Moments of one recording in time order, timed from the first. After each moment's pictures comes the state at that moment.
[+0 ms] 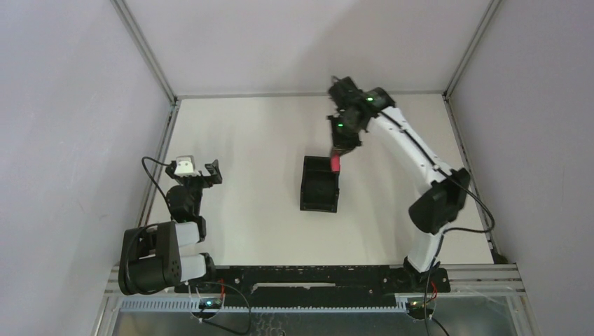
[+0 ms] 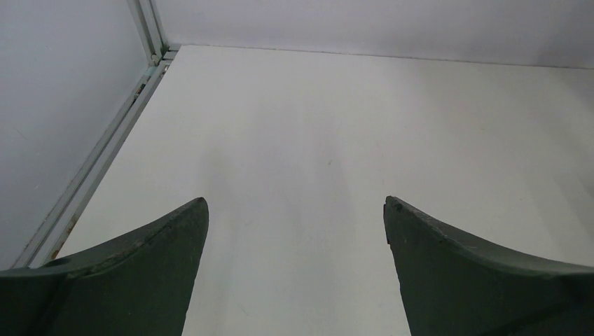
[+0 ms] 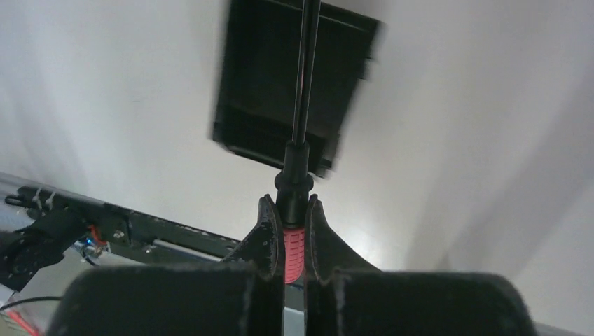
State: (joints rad) left arm 0.19 1.28 0.13 1.19 0.16 -0.05; right arm 0.51 1.77 1.89 -1.33 -0.04 0.43
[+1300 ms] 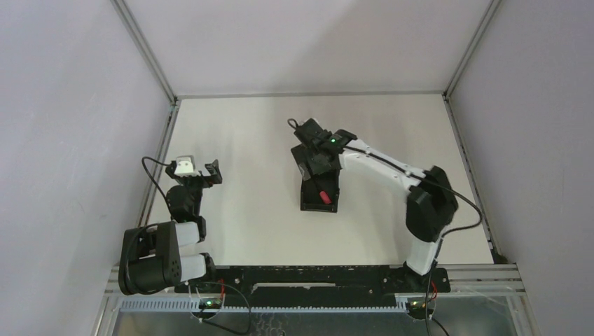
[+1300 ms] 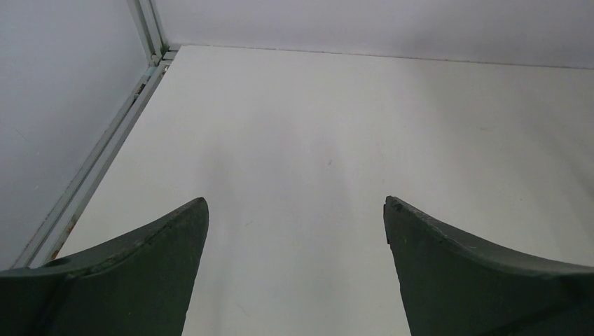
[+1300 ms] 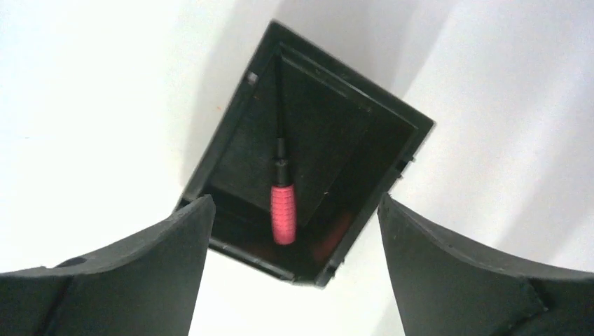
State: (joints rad) left arm 0.19 1.28 0.13 1.19 0.16 -0.05; right arm 0.79 1.84 1.53 -0.82 0.26 0.26
